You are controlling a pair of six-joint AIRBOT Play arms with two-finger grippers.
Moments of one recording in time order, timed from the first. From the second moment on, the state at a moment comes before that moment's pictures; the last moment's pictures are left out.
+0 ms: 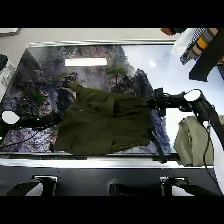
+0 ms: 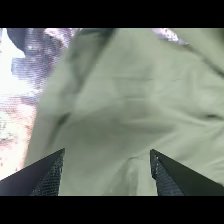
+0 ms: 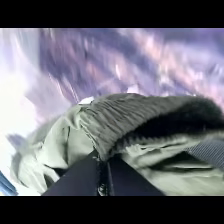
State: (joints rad) left arm 0.26 -1.04 0.77 1.16 -0.98 -1.62; right arm -0.04 -1.36 1.06 -0.82 0.89 2.32
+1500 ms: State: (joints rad) left arm 0.37 -1.02 0.72 1.15 -1.21 -1.57; right arm -0.29 -1.11 0.90 -1.01 1.21 1.98
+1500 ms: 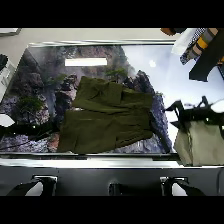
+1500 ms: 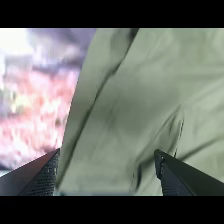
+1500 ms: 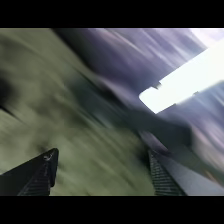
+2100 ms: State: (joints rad) left arm 0.37 -1.00 0.66 1.15 -1.34 -1.66; right arm -0.02 -0.83 0.46 -1.01 1.05 2.16
